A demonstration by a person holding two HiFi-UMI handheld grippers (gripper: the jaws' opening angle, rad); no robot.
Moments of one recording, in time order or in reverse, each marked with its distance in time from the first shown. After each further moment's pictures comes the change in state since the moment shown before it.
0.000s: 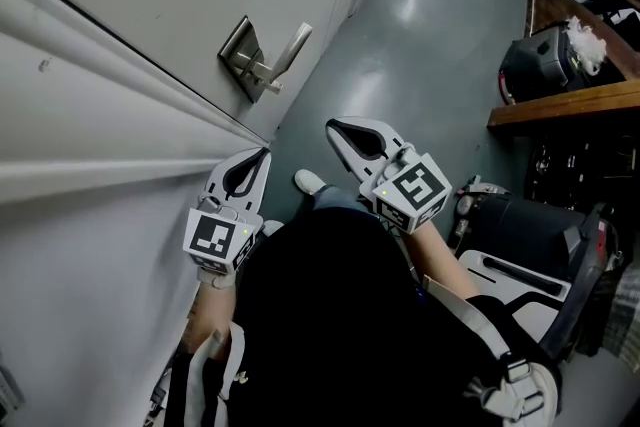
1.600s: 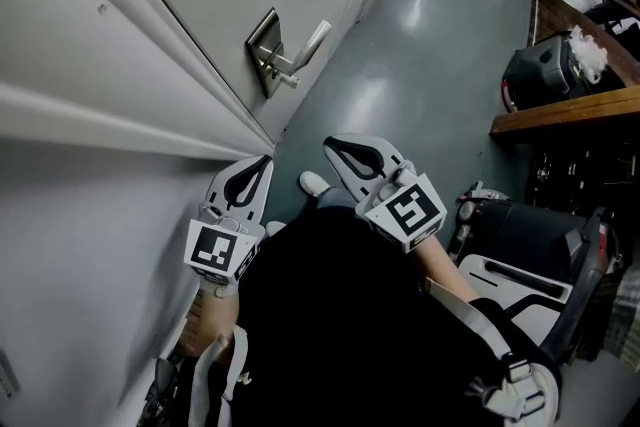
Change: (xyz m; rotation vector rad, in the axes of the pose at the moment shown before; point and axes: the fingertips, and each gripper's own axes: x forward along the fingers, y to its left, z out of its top) left arm -0.043 0.001 0.007 0.004 -0.049 0.022; right arm 0.002 0.056 -0.005 -0.158 0.063 0.015
